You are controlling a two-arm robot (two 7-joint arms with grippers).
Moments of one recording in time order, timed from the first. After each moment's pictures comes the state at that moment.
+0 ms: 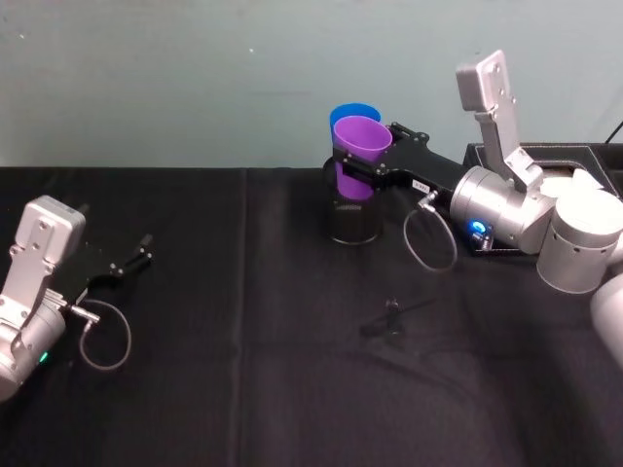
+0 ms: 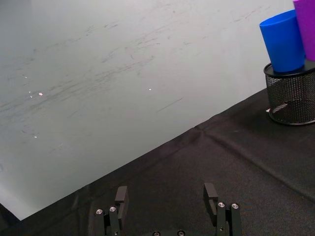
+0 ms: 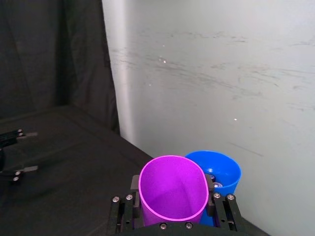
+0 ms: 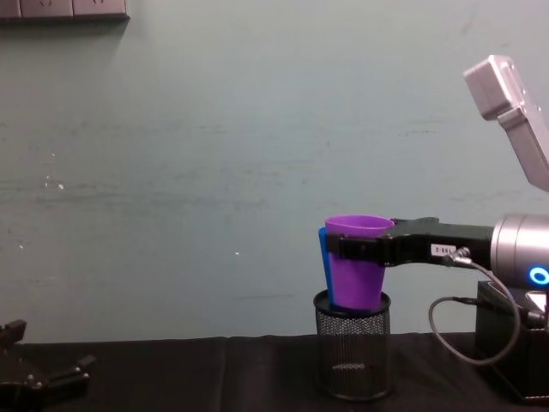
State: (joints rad) left arm -0.20 0.60 0.45 -1.41 -0.25 -0.12 0.03; right arm 0.63 0.29 -0.44 -1.07 0.37 0.00 0.56
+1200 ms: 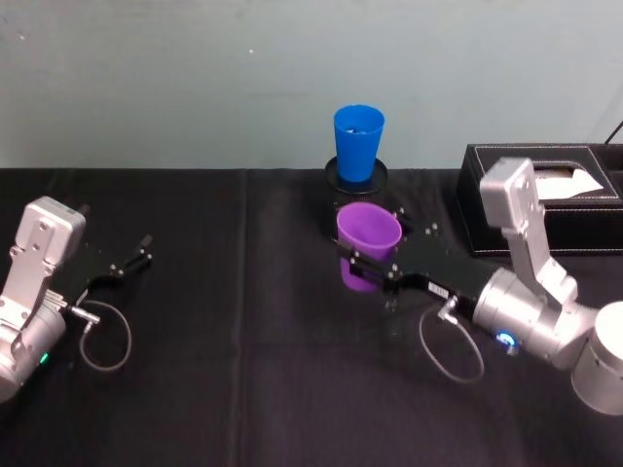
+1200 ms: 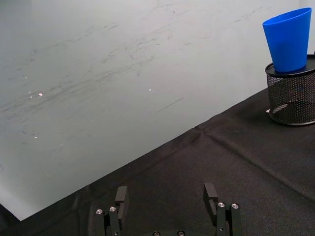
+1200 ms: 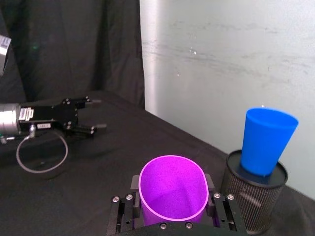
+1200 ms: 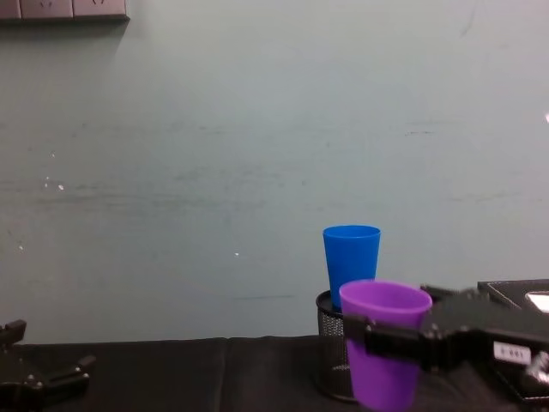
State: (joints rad) left arm -0.20 0.60 0.45 -1.41 -0.25 -0.12 0.03; right arm 0.28 0.46 -0.43 -1.49 0.39 -0.02 0.50
